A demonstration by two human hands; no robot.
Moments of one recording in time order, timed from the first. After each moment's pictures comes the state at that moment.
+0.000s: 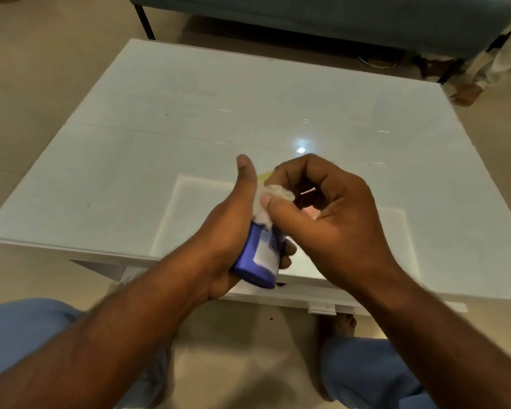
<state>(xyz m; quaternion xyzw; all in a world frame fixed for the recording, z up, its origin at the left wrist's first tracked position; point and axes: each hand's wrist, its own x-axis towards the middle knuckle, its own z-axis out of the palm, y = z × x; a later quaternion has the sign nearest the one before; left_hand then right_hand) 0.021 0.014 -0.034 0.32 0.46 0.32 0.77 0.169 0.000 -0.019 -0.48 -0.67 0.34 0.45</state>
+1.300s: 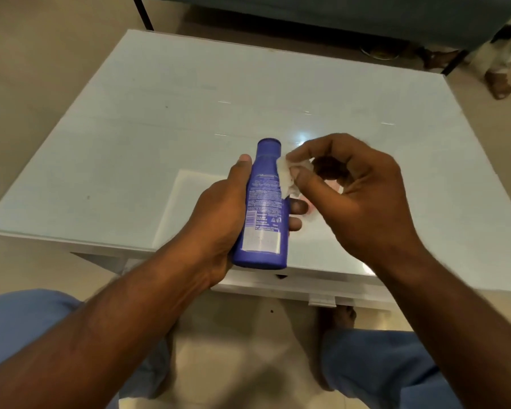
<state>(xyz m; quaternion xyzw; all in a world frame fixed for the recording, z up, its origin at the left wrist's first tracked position) 0.020 0.012 -0.029 0.31 0.51 0.39 0.70 0.195 0.013 -0.019 -0.52 -0.69 0.26 0.43</state>
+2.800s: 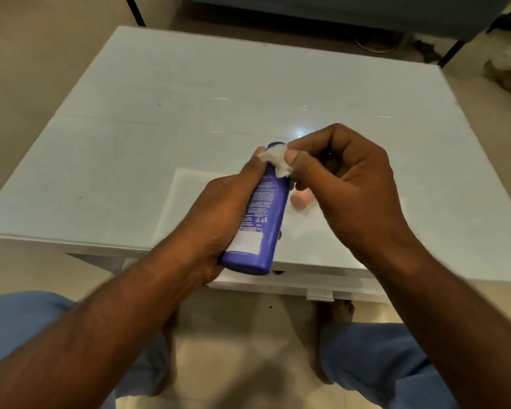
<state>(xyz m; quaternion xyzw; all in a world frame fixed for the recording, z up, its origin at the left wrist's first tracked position) 0.021 0.011 -0.029 0.37 0.52 0.37 0.67 0.189 0.011 -0.018 -0.52 -0.61 0.37 0.48</state>
